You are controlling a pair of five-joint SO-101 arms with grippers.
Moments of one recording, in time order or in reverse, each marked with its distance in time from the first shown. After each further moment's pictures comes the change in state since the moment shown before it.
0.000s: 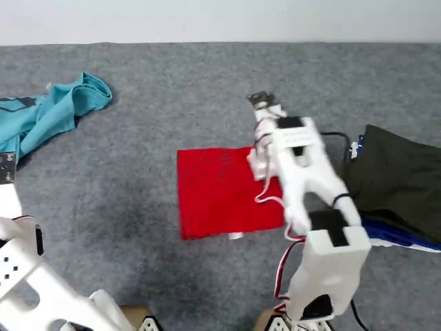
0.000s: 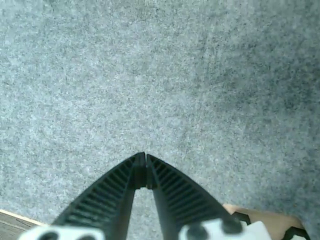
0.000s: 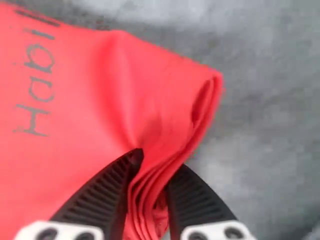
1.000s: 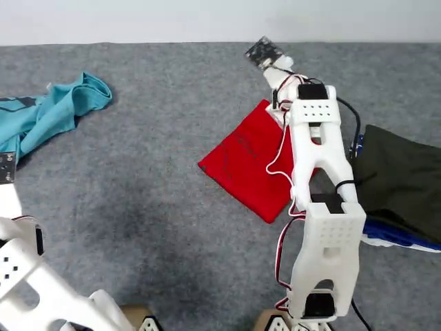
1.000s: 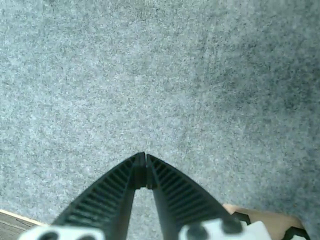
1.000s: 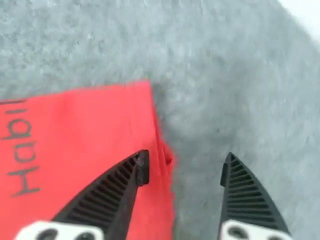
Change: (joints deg) left arm 0.0 0.0 0.0 0.0 0.0; right arm 3.0 15.9 -33.6 -4.4 16.3
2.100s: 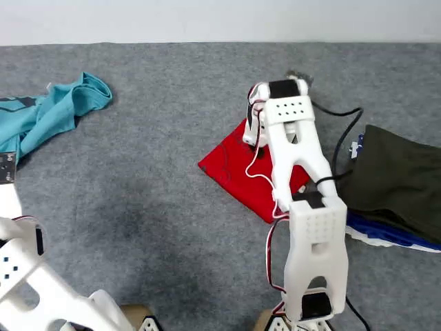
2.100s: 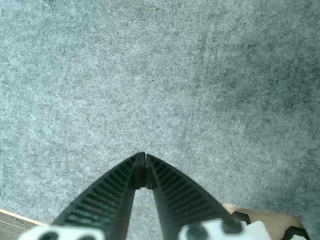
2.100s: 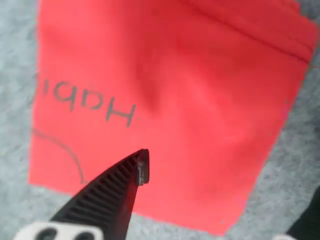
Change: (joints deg) left arm 0.0 0.0 0.0 0.0 0.0; right arm -7.7 6.1 -7.6 32.8 -71.8
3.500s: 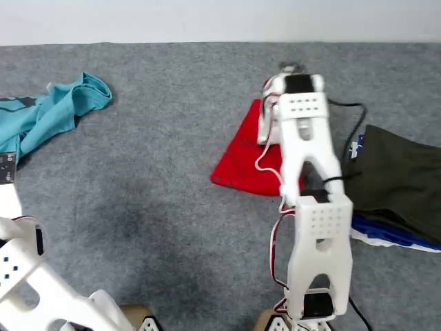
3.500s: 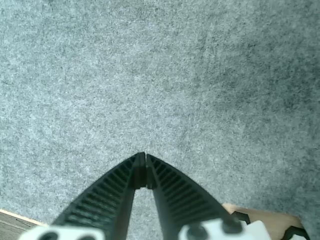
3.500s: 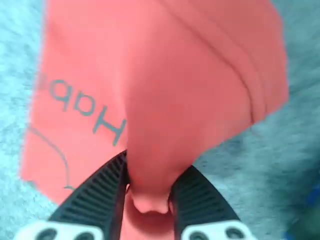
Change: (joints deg) left arm 0.0 0.0 0.0 0.1 0.0; right arm 5.2 0.1 -9.1 5.0 27.2
